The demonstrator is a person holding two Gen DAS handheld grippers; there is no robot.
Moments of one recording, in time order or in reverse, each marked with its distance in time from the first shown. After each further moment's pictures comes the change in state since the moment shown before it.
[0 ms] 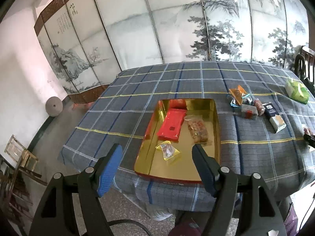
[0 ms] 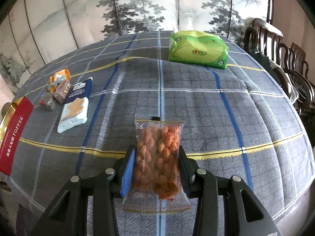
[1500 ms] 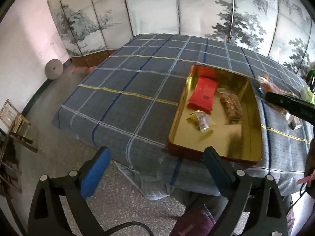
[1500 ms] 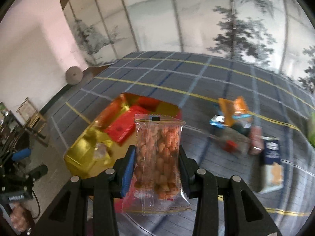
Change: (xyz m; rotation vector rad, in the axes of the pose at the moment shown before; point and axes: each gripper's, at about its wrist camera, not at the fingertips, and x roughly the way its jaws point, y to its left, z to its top) left arm 0.060 0.080 -0.047 -0.172 0.202 -0.024; right arm -0.045 0.321 0.047 -0.377 0.005 0.480
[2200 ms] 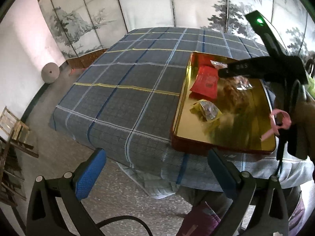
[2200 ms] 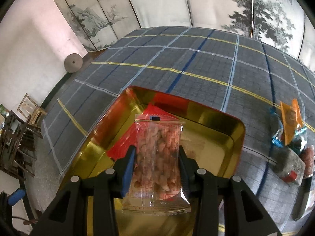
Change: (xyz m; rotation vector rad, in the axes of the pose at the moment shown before) left arm 0.025 -0.001 -0.012 0.067 0.022 -0.005; right arm 0.125 0.038 0.046 0.042 0.156 0.020
